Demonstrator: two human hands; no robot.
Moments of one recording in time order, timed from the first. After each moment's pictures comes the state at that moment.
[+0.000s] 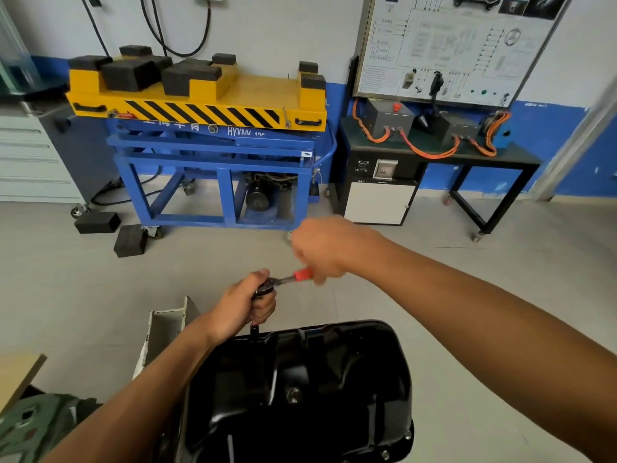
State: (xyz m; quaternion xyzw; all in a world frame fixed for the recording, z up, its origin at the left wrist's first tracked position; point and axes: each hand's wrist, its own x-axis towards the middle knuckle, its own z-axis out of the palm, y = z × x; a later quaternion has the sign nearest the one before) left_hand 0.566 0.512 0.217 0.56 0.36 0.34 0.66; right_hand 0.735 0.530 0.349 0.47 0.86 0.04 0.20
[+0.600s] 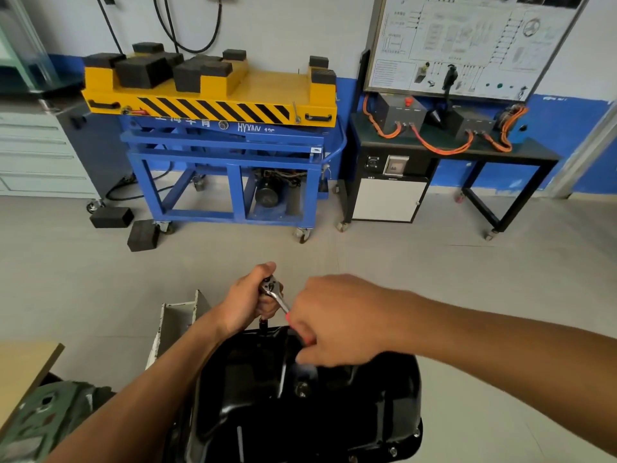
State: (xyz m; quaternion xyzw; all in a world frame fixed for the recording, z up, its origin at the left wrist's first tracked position) left_hand 0.562 0.515 0.211 0.51 0.39 0.36 0.67; right_hand 0.733 0.437 0.344 0.37 0.92 -0.07 0.11
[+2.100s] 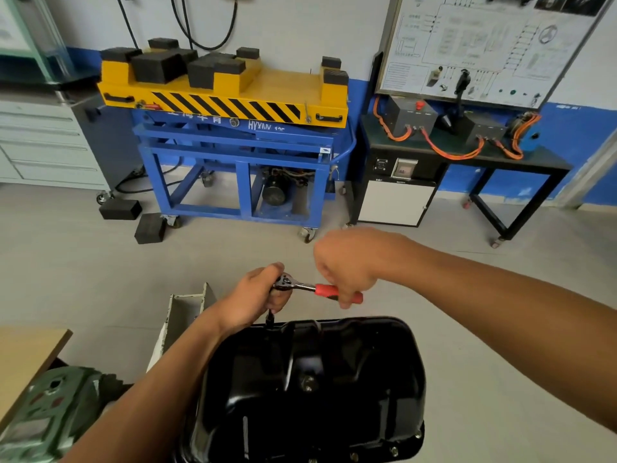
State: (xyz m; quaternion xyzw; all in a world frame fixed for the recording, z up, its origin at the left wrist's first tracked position) left_hand 0.564 0.504 0.221 0.57 0.39 0.37 0.62; right_hand 0.733 0.505 0.356 0.46 0.85 -0.02 0.27
